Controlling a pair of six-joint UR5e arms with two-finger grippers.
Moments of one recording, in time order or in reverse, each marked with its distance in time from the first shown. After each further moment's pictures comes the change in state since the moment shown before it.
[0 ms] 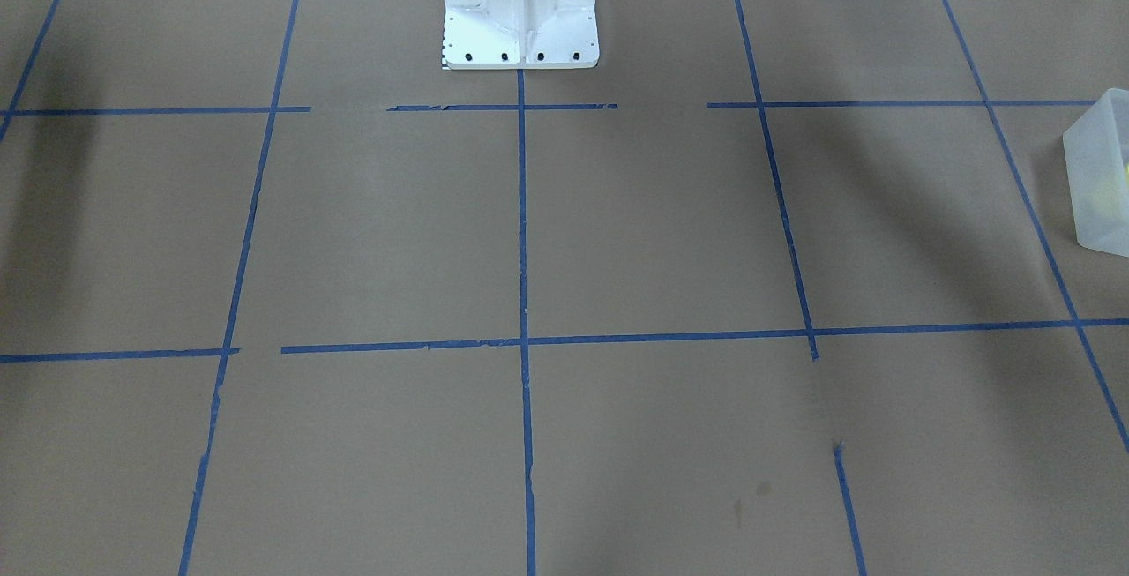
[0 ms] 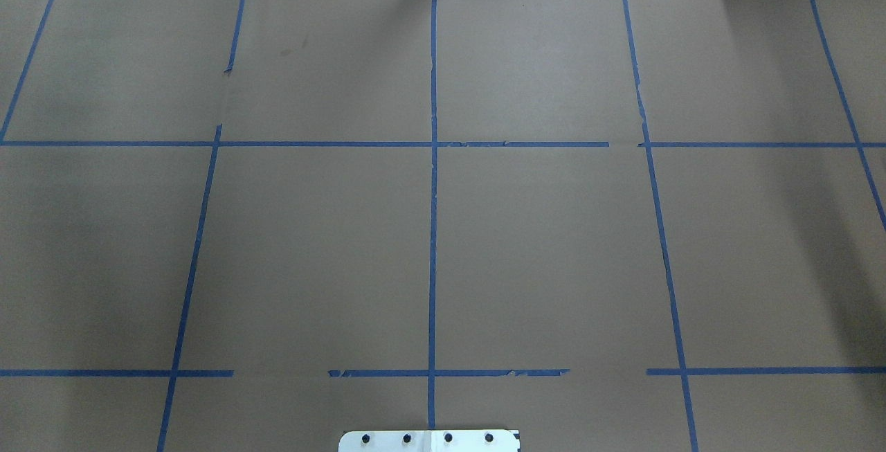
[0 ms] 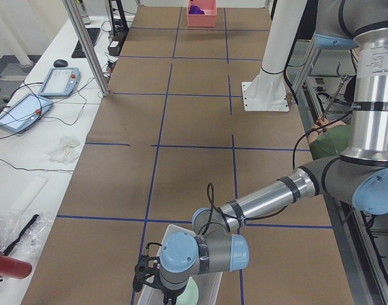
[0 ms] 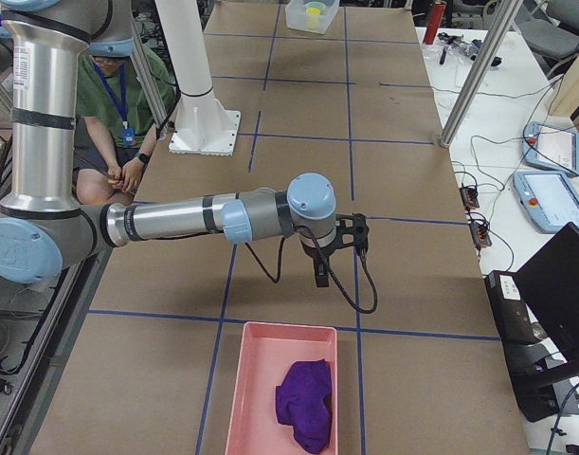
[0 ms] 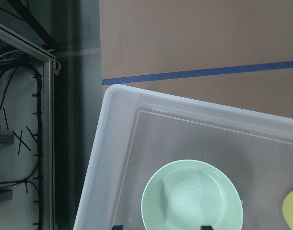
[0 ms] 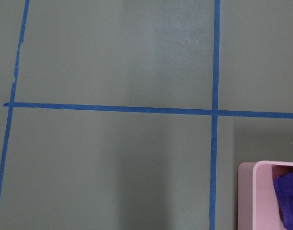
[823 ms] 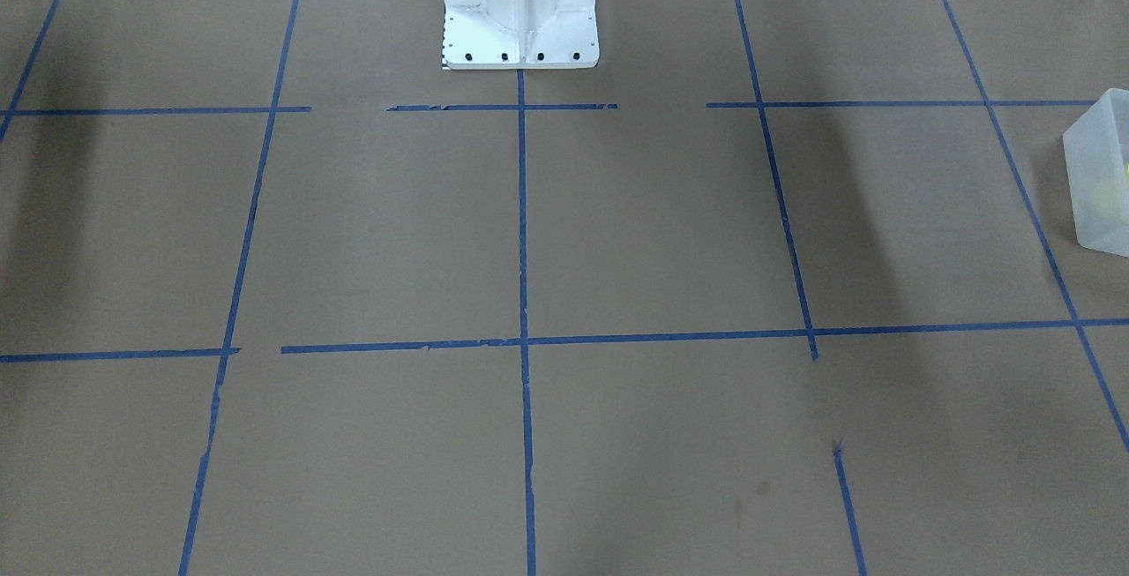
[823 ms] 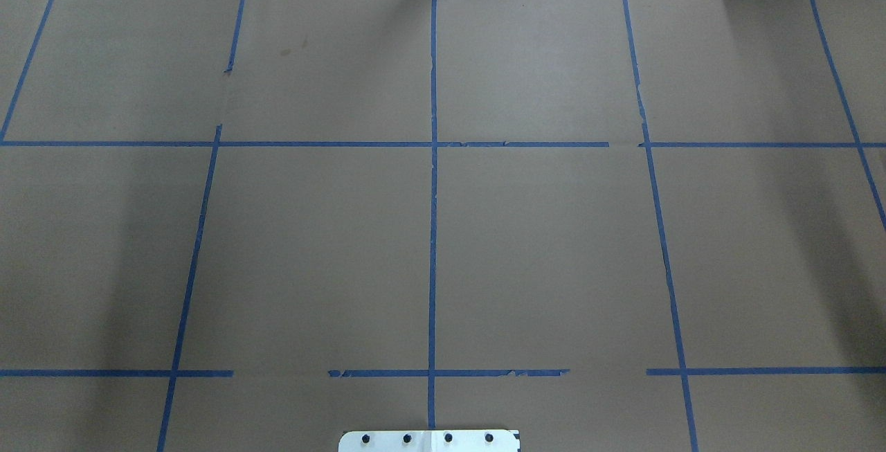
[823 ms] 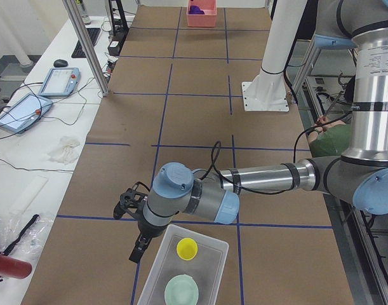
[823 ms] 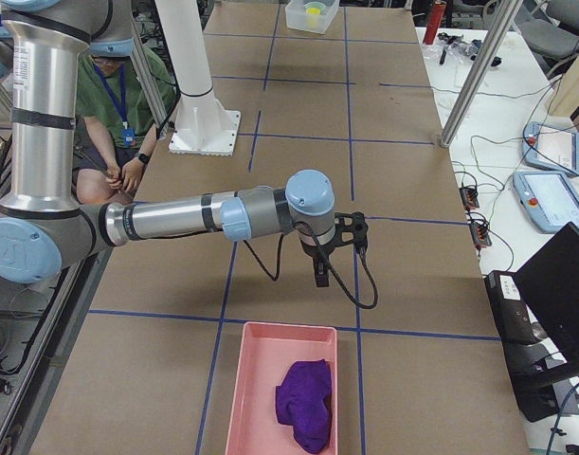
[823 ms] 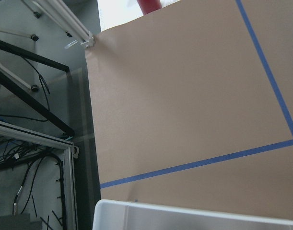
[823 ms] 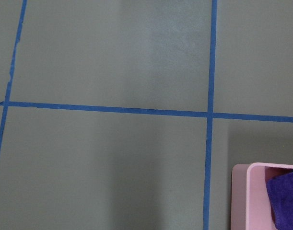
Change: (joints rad) left arm 0.084 0.024 -0.325 -0.001 -0.009 -0.033; right arm -0.007 -0.007 0.011 0.000 -0.041 -0.003
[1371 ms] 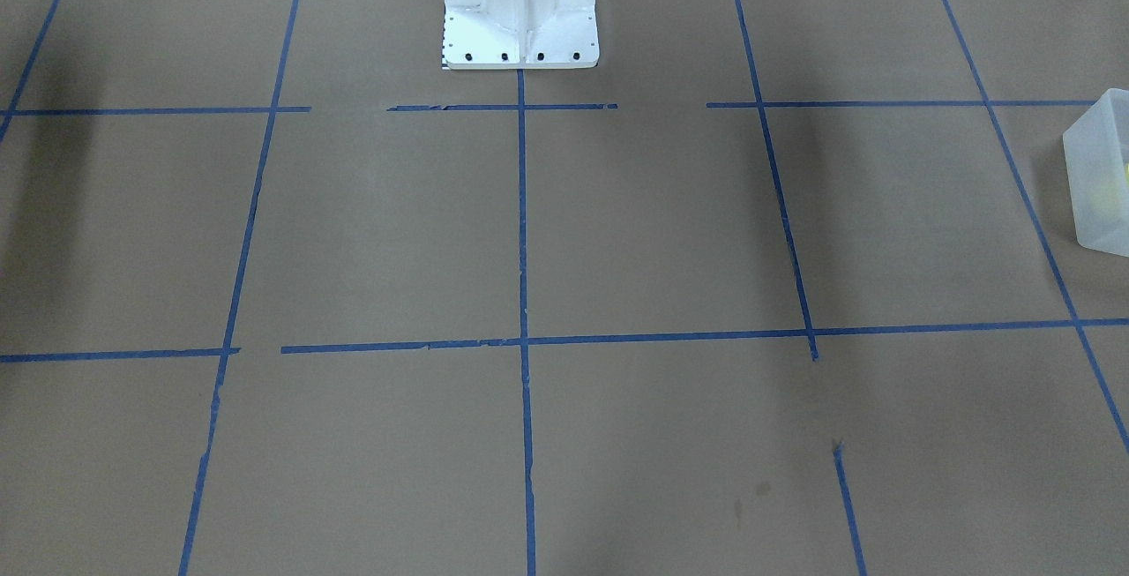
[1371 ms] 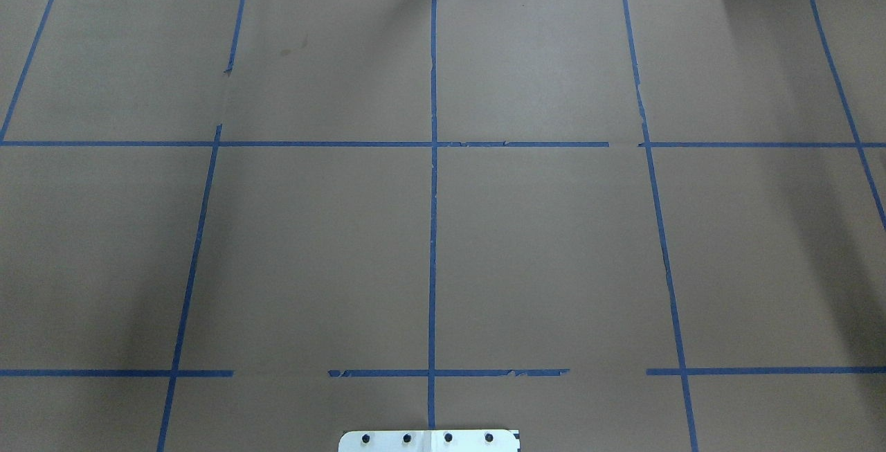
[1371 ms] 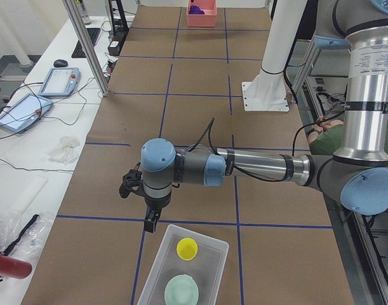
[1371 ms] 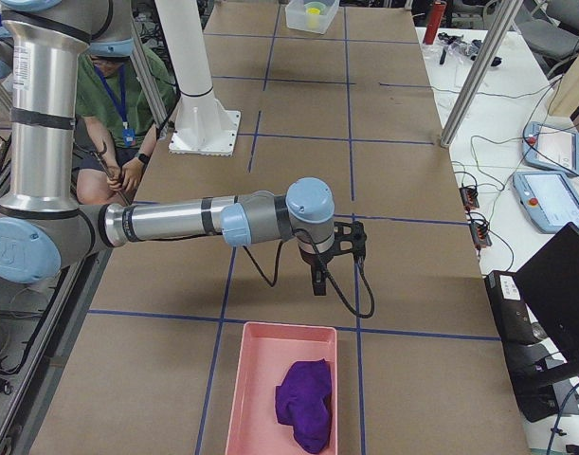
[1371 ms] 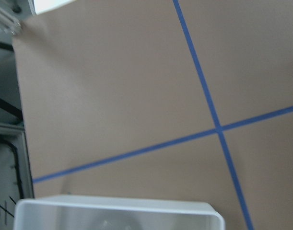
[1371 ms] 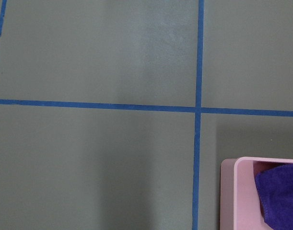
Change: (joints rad) left arm 0.083 -0.025 -0.127 0.428 -0.092 -0.004; right arm -0.003 -0.005 -0.028 0.001 -0.011 0.004
